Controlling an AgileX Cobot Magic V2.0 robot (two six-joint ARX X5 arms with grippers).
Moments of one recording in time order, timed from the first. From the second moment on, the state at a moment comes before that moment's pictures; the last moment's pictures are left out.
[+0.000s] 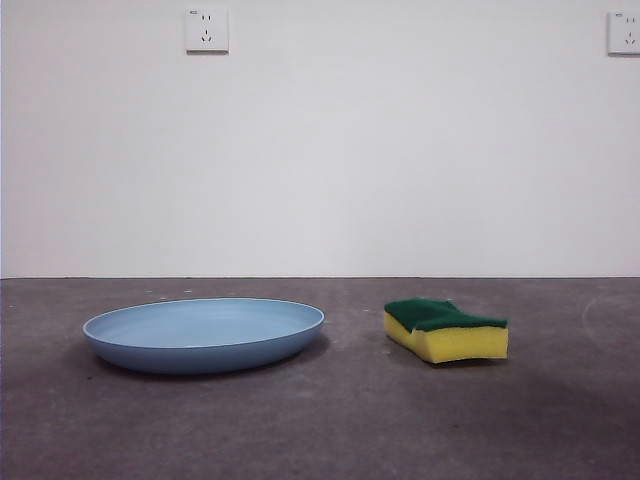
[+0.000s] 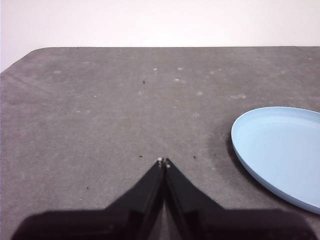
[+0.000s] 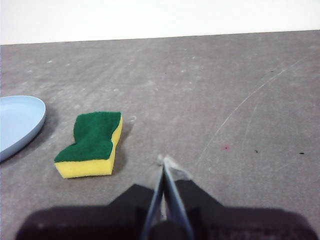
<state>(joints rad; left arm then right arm) -0.06 0.00 0.02 -0.20 -0.05 -0.03 0.23 0.01 0.03 -0.21 0.00 0.06</state>
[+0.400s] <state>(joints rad) -0.06 0.00 0.02 -0.20 -0.04 -0.04 0.23 0.01 0.03 -0.21 0.00 0.06</state>
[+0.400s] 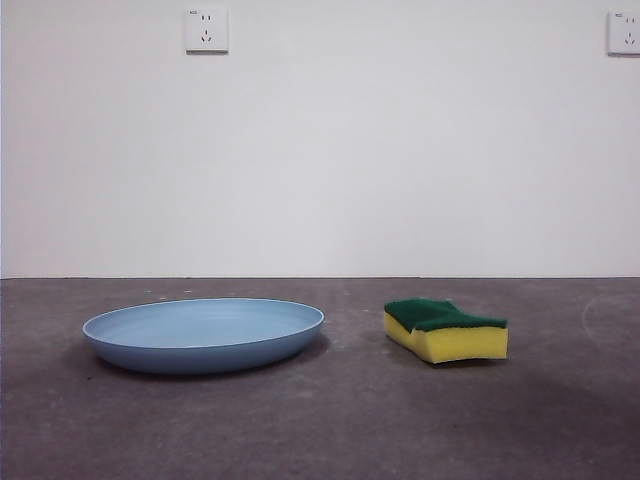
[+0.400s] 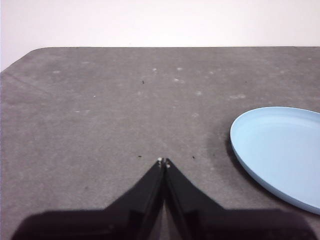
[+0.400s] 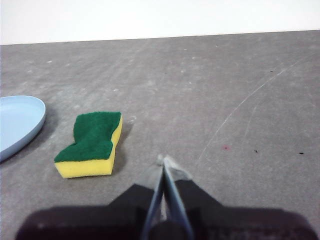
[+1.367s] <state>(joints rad) -0.06 0.41 0.41 -0.39 0.19 -0.20 0.23 0.50 0.45 -0.34 -0.14 0.29</state>
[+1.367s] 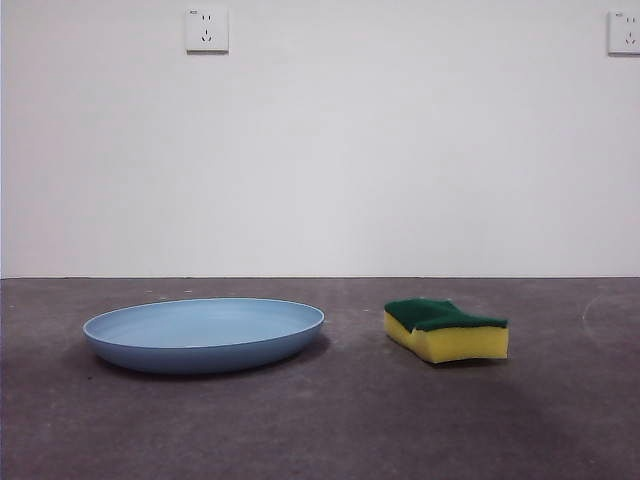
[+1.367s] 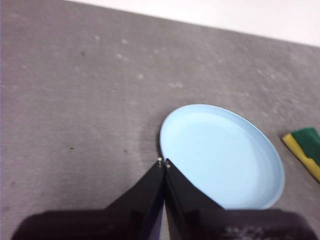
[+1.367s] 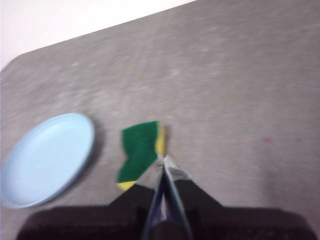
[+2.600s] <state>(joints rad) -0.08 1.37 0.87 -0.38 0.40 -0.18 0.23 0.94 0.82 -0.57 -0.34 0.18</state>
